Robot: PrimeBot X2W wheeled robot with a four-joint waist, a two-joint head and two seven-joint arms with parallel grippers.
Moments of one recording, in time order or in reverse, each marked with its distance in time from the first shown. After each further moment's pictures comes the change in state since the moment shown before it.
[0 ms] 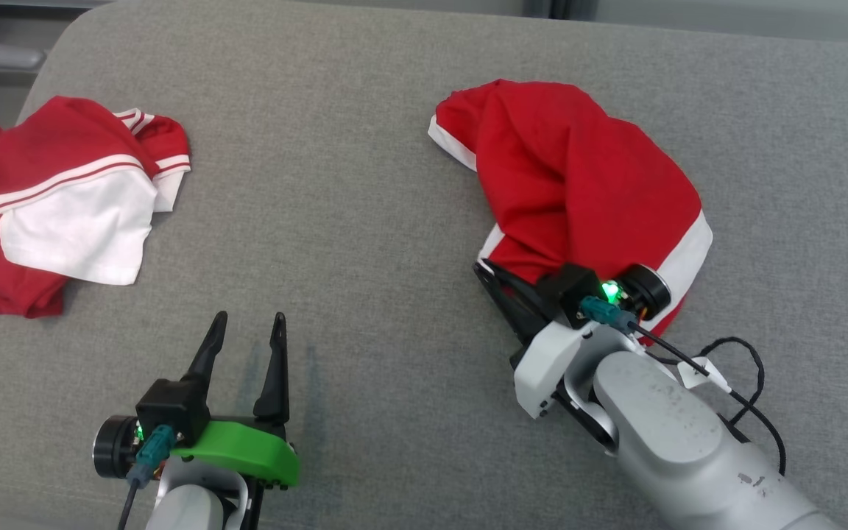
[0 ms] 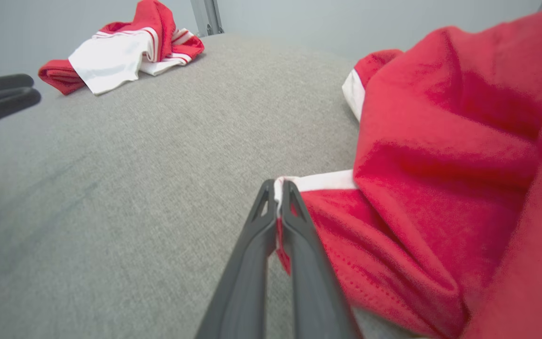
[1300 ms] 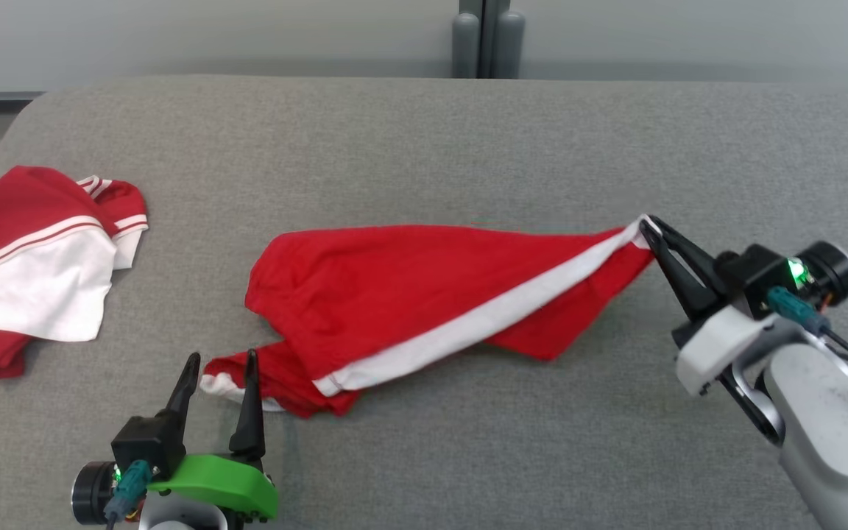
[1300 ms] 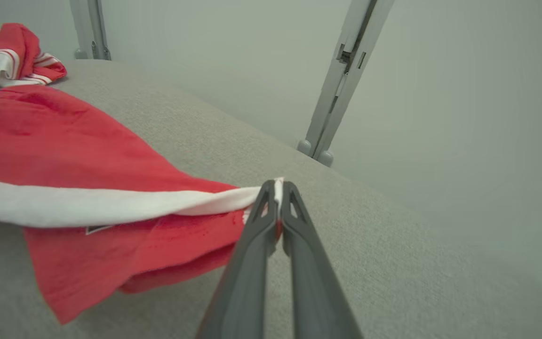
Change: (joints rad) left arm 0.074 -0.001 0.067 0.010 -0.009 0.001 0.000; right arm 0.129 -0.317 -0.179 -0.310 -0.013 0.001 0.001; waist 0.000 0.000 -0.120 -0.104
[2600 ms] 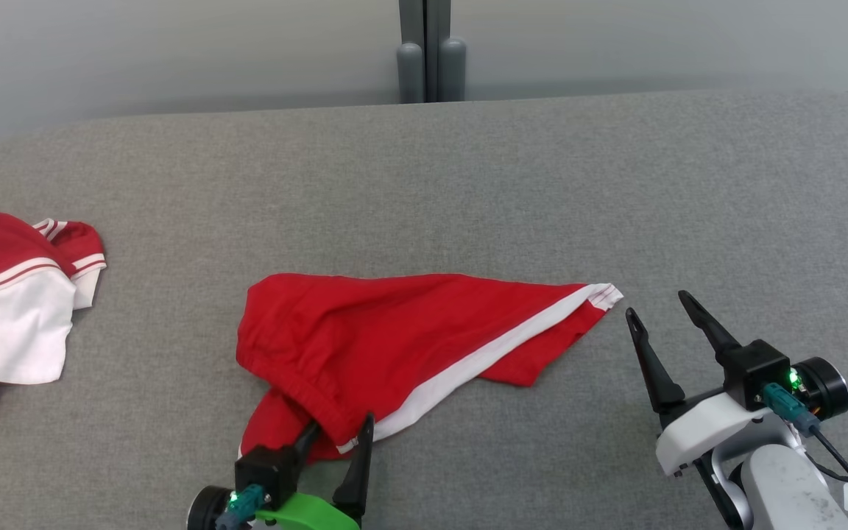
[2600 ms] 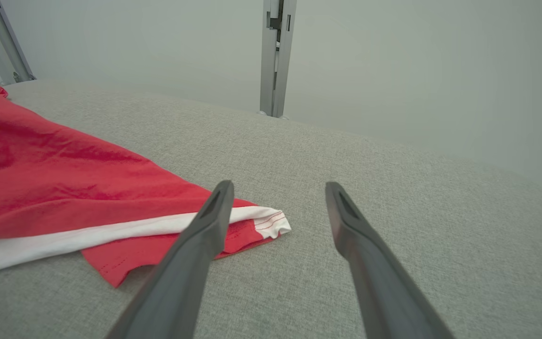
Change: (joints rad) left arm -0.001 -0.001 -0.314 0.139 -0.125 -0.001 0.000; right arm 0.305 0.251 -0.319 -0.097 -0.178 0.000 0.000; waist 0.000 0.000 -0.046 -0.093
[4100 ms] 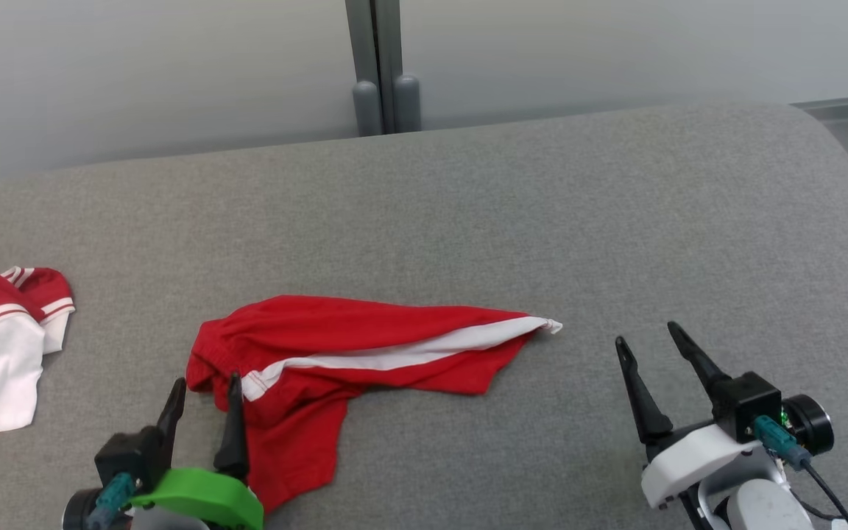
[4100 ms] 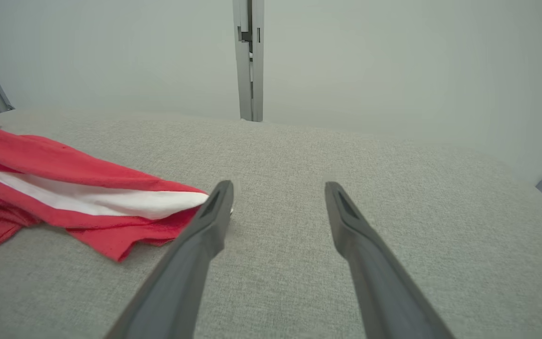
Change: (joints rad) left arm -0.011 0.021 0.325 -0.053 0.048 0.000 0.000; right arm 0.071 0.065 -0.027 -0.038 -0.005 0.000 0.000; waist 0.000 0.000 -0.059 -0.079
